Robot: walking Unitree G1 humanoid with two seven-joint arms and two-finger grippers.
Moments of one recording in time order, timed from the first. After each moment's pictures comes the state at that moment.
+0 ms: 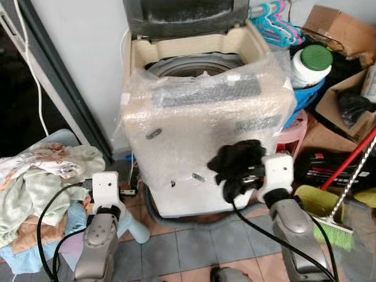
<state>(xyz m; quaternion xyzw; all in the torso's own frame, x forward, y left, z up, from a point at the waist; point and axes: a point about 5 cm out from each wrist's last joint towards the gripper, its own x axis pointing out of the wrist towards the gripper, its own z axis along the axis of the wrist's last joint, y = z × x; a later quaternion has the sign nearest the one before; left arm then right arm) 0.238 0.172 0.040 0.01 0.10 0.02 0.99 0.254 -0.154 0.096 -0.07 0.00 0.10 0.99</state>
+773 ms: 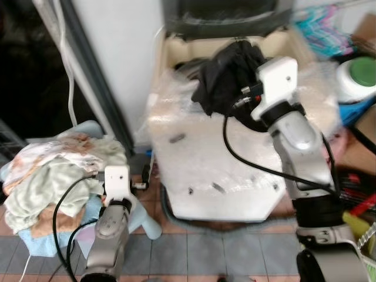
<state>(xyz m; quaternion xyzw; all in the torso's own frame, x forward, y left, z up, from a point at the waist) 0.255 0.153 0.042 -0.01 0.10 0.00 1.00 0.330 -0.120 0.243 -0.14 -0.23 0.23 0.94</state>
